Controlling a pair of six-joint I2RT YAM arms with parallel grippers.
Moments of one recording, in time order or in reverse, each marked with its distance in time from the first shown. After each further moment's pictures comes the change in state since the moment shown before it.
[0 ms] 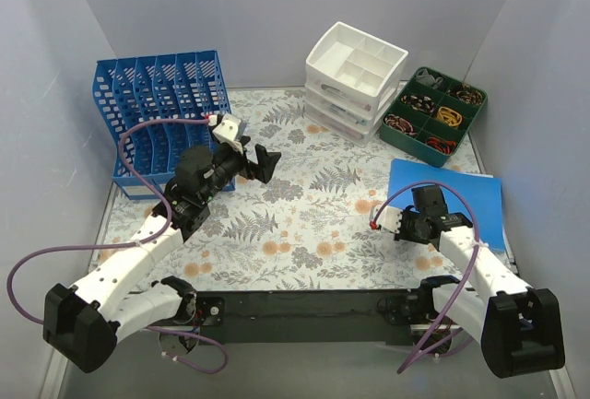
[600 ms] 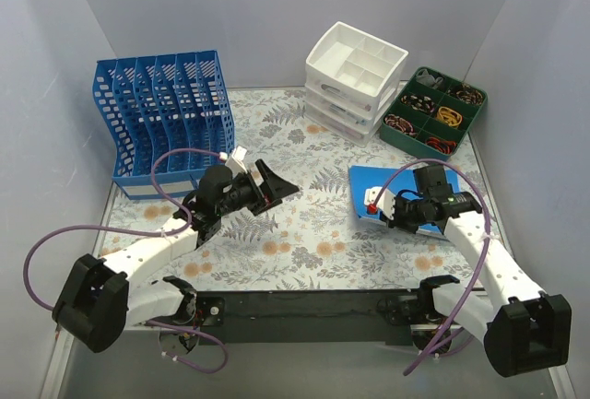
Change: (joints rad) left arm -0.005 0.121 -0.221 0.084 0.294 -0.890; right arm 0.033 -0.016 0.240 -0.237 -0.371 0.074
